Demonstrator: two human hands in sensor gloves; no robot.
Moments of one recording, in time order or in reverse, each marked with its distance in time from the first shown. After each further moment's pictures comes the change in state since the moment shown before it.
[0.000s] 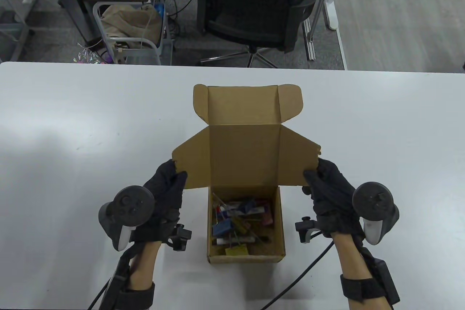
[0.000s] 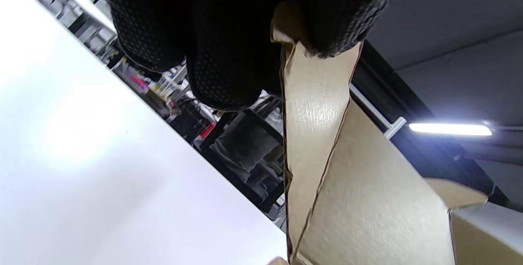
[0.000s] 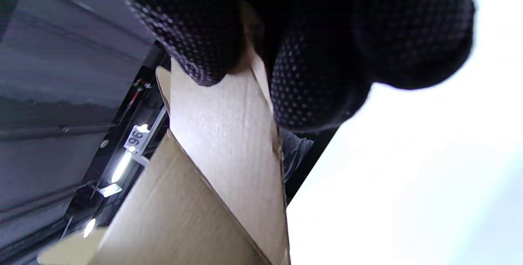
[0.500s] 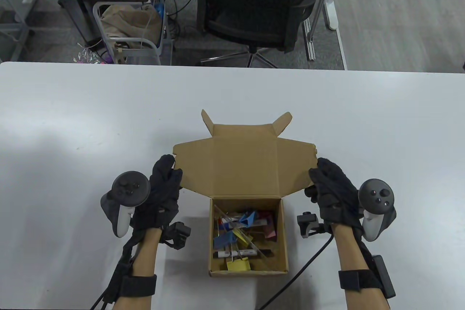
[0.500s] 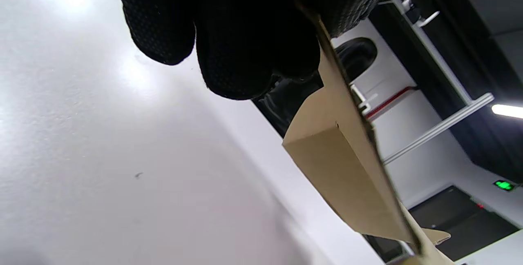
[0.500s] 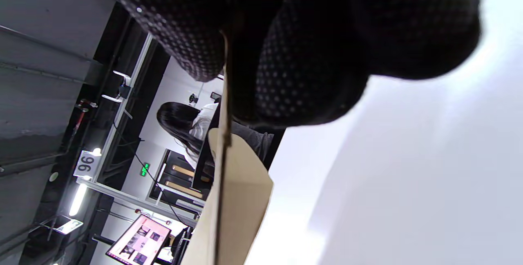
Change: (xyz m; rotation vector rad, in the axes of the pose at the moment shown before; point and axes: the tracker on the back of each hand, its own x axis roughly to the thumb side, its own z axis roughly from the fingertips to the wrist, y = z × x) left_hand -0.039 -0.028 -0.021 -0.171 0.222 0.035; right_hand -0.044 0.008 -0.011 -0.005 0.184 -0.083
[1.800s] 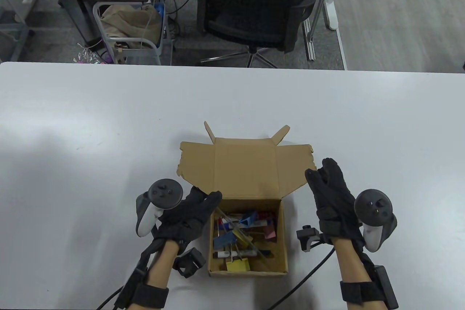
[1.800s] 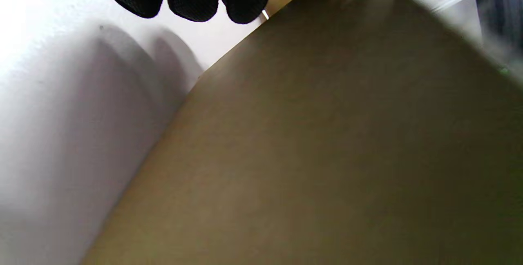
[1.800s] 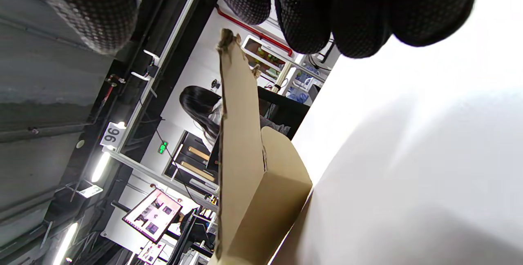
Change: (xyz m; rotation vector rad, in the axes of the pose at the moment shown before) left_hand 0.008 -0.070 0.016 -0.534 -0.017 -0.001; right_hand 0.014 -0.003 0.027 0.038 -0.132 0.093
